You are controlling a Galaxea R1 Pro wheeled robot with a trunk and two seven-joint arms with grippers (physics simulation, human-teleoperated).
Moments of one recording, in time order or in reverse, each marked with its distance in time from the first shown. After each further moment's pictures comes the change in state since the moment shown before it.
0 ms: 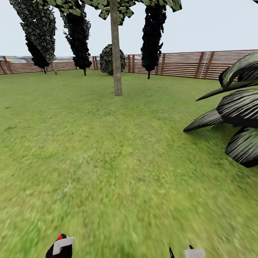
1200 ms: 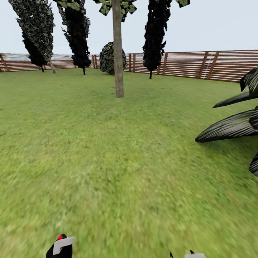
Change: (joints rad) left arm 0.000 -0.001 -0.001 0.000 0.001 0.000 0.000; right arm 0.000 -0.004 0.001 0.043 0.000 0.000 -0.002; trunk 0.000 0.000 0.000
